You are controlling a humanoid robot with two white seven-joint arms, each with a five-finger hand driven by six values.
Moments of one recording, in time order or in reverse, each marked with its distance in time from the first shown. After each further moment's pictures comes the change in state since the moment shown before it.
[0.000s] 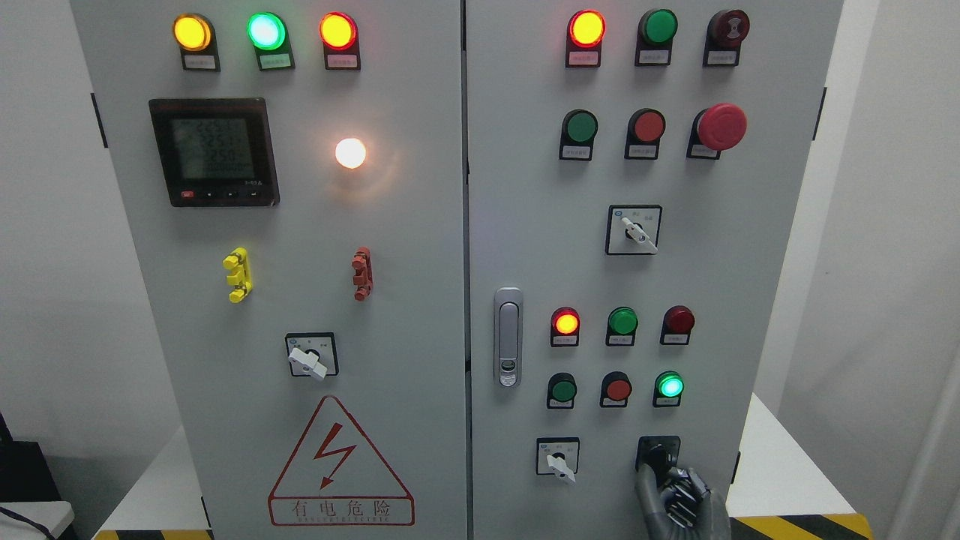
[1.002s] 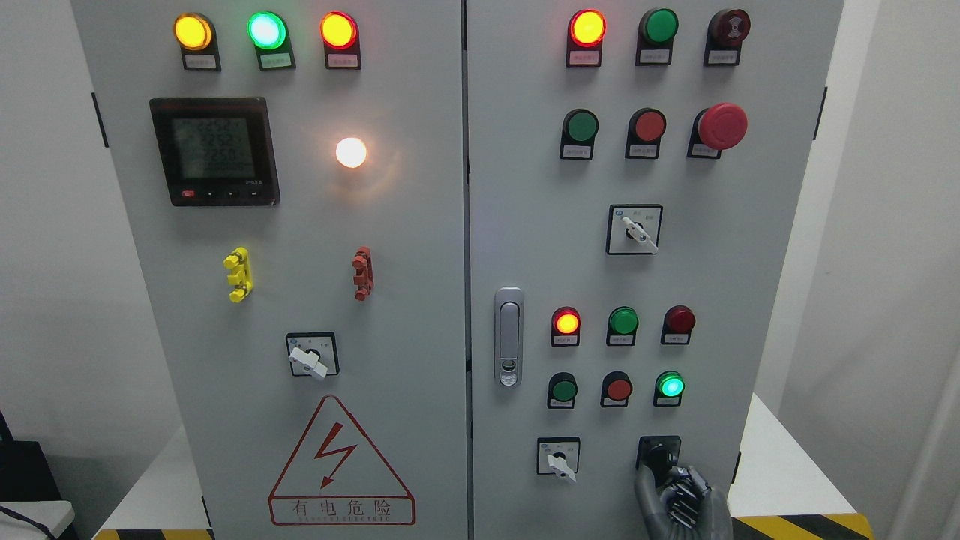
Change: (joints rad) left arm 0.000 0.000 0.000 0.000 0.000 0.000 0.000; right arm -0.001 -0.002 -0.010 0.001 0.043 0.000 0.014
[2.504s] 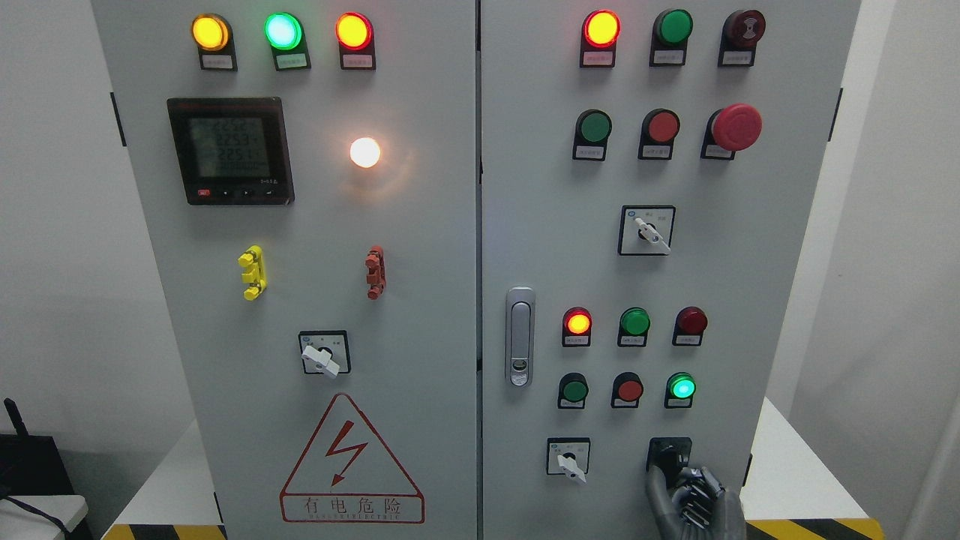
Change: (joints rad) left arm 0.000 0.000 0.000 0.000 0.000 0.000 0.000; right arm 0.001 -0.007 -0.026 0.000 0.001 0.000 -0.007
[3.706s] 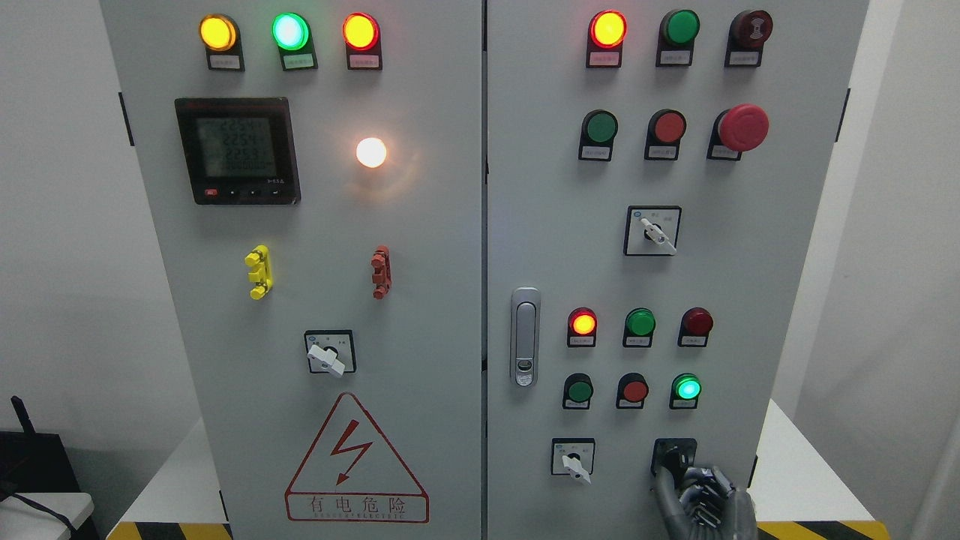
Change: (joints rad) left arm 0.000 0.000 0.000 0.000 0.000 0.000 0.000; right arm 0.002 -0.002 -0.029 0.002 0.066 -0.004 -0.004
